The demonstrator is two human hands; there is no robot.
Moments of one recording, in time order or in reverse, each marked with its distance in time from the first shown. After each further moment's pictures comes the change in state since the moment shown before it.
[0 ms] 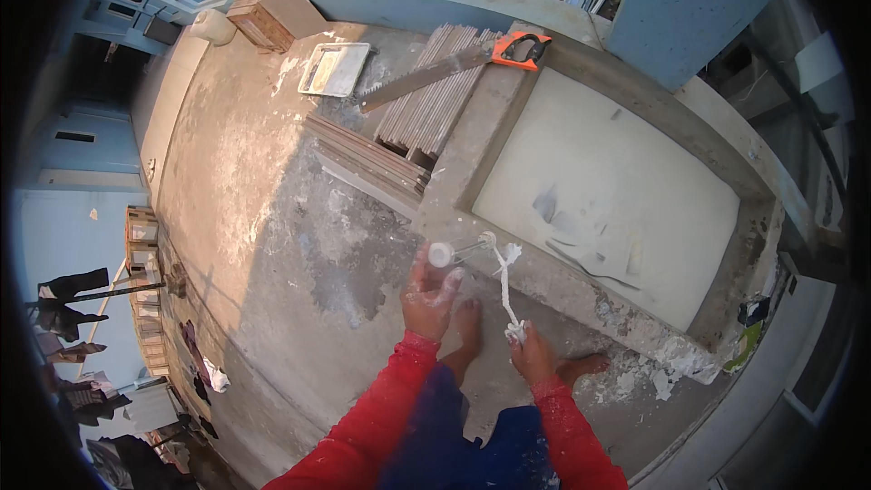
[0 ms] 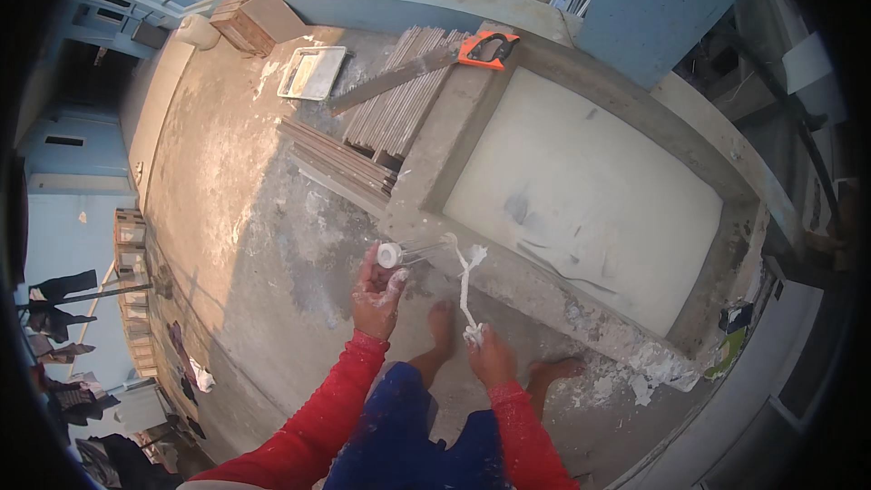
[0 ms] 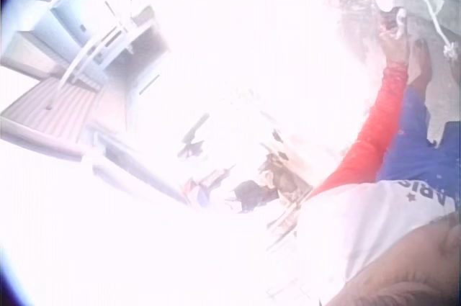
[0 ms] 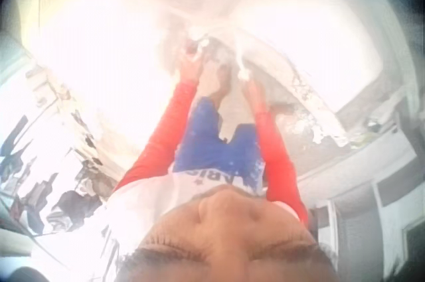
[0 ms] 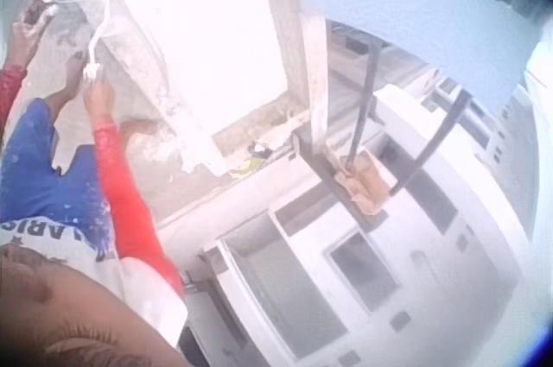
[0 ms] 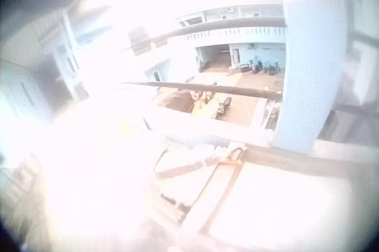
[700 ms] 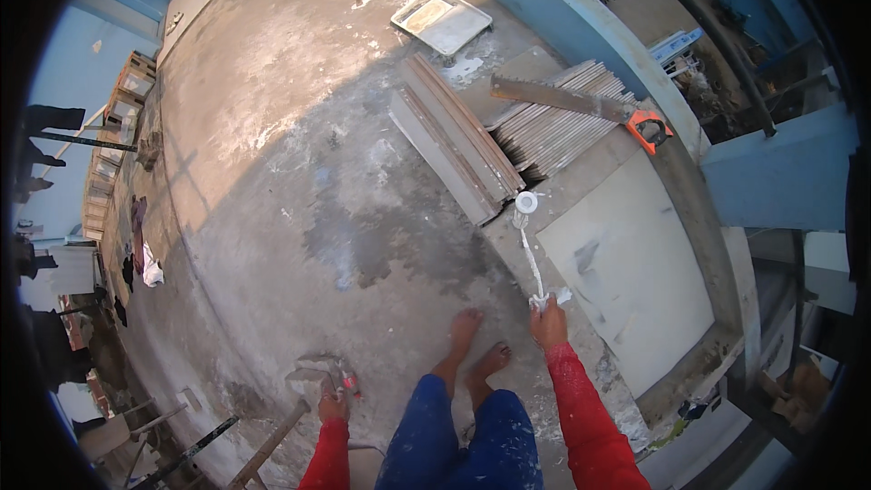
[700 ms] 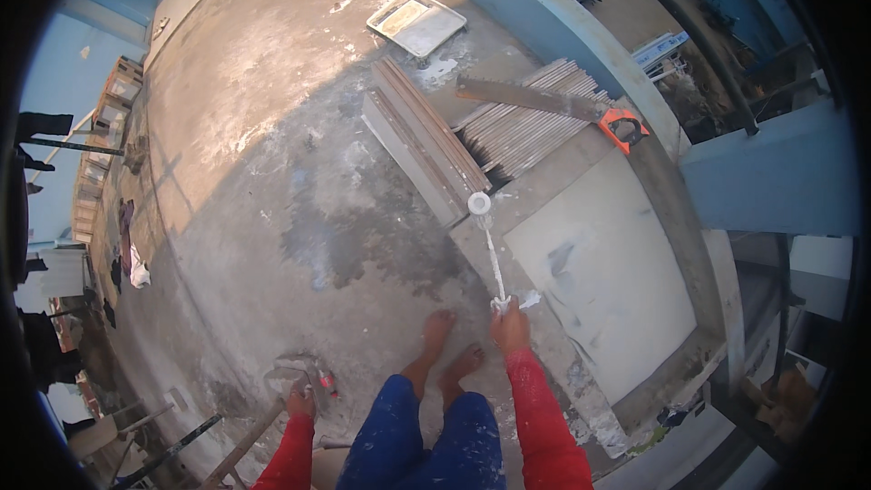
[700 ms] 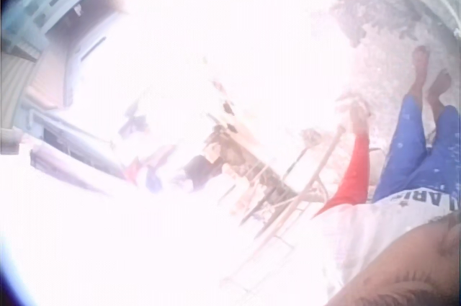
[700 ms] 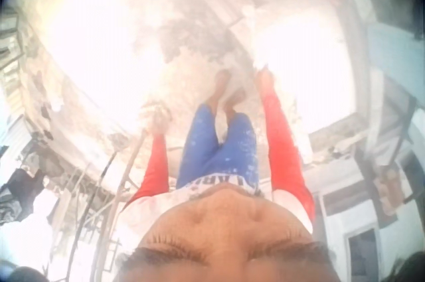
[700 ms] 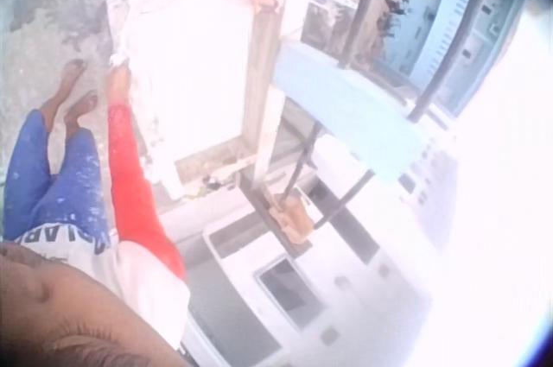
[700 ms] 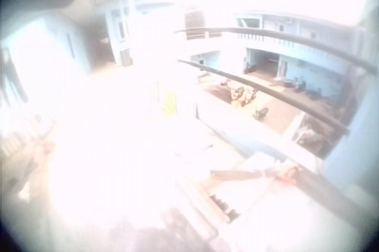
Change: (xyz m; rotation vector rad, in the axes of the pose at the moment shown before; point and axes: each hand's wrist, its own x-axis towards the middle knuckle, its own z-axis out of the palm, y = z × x) left_hand -0.276 -0.222 -0.330 0.868 0.461 -0.956; right_hand 0.132 -0.094 0.060 -0.255 -0.075 -0.116
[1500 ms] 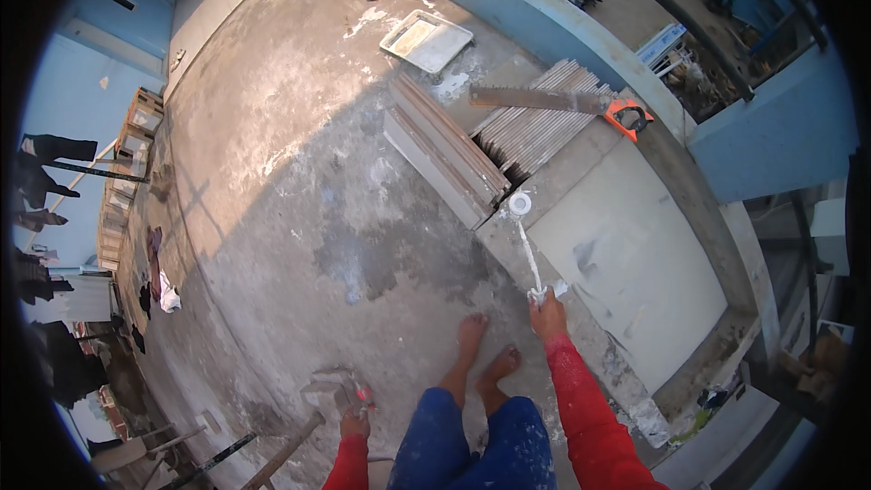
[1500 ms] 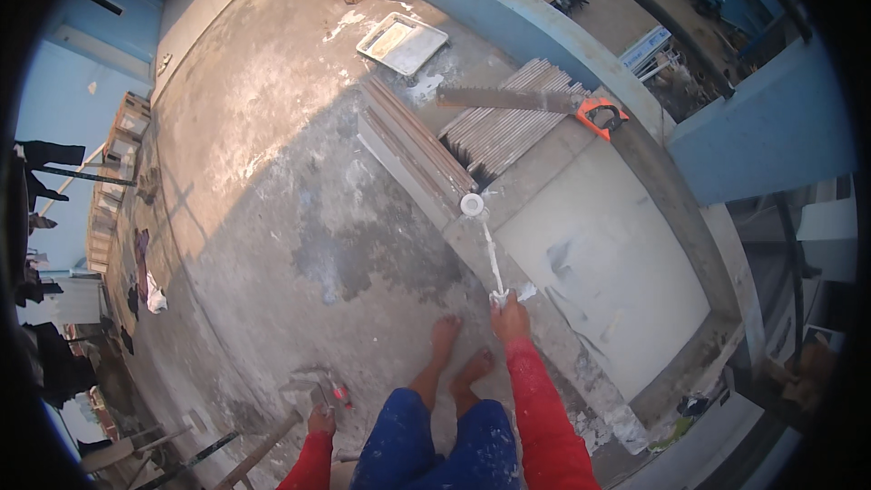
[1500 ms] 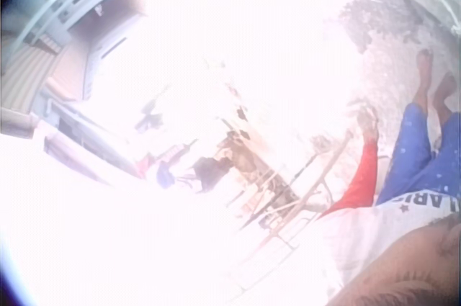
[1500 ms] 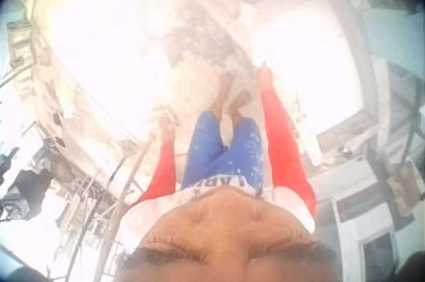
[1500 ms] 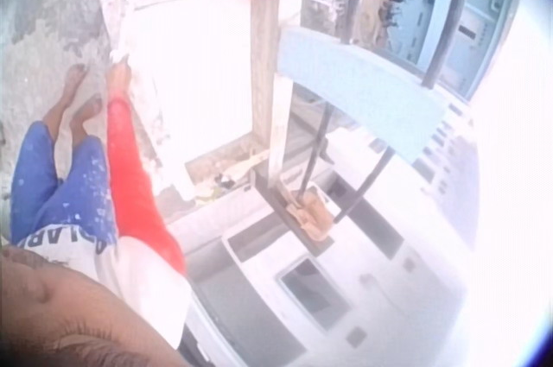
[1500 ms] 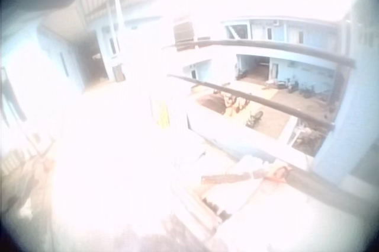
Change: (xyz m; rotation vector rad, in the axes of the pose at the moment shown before) left_hand -0.056 -0.012 0.012 0.045 -0.077 0.064; right_hand -0.003 0.024 0.004 0.073 0.073 0.000
